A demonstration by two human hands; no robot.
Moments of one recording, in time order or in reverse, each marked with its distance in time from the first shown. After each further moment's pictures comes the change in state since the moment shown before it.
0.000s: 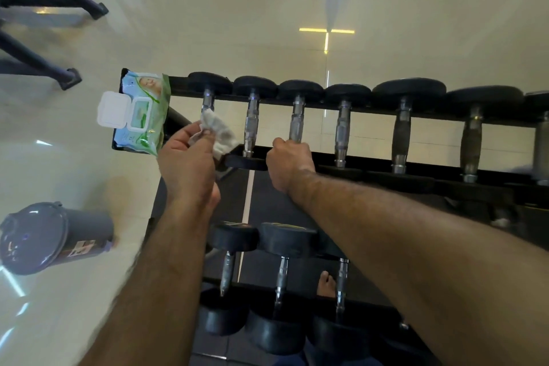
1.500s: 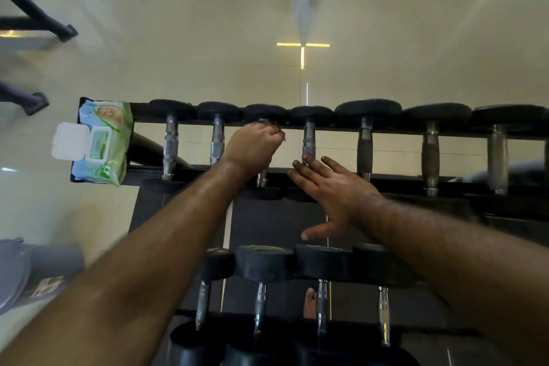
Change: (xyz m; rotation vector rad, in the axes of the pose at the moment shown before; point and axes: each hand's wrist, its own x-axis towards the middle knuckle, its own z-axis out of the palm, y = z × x) left_hand 0.080 -0.090 0.137 1.525 -0.817 1.471; right_hand -0.066 0.162 0.058 0.031 -0.151 -0.284
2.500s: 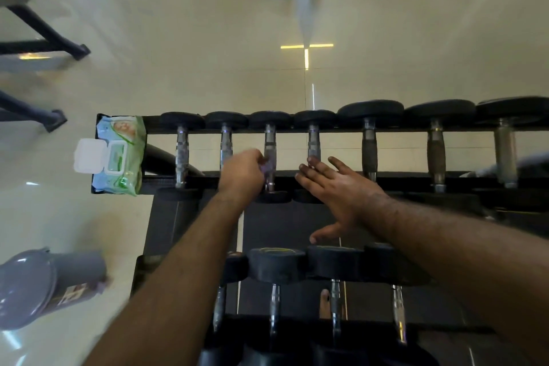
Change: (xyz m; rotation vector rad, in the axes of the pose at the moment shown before) left_hand -0.042 0.027 -0.047 -0.437 -0.250 -0.799; right_hand -0.003 -0.005 -0.008 -0.002 -0.028 0.014
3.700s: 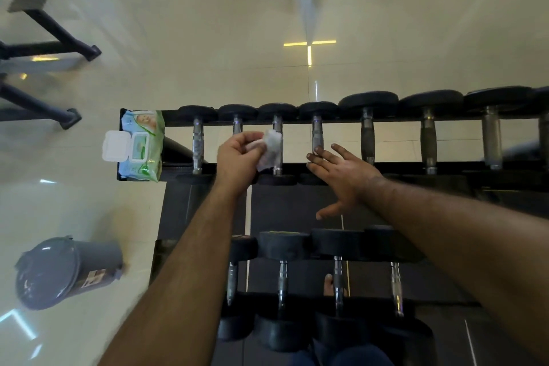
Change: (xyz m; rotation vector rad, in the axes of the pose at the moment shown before) left_hand -0.047 -0.011 -0.037 -1.082 -0.009 -0.167; right_hand -0.010 -0.005 -0.002 -0.066 0.024 0.025
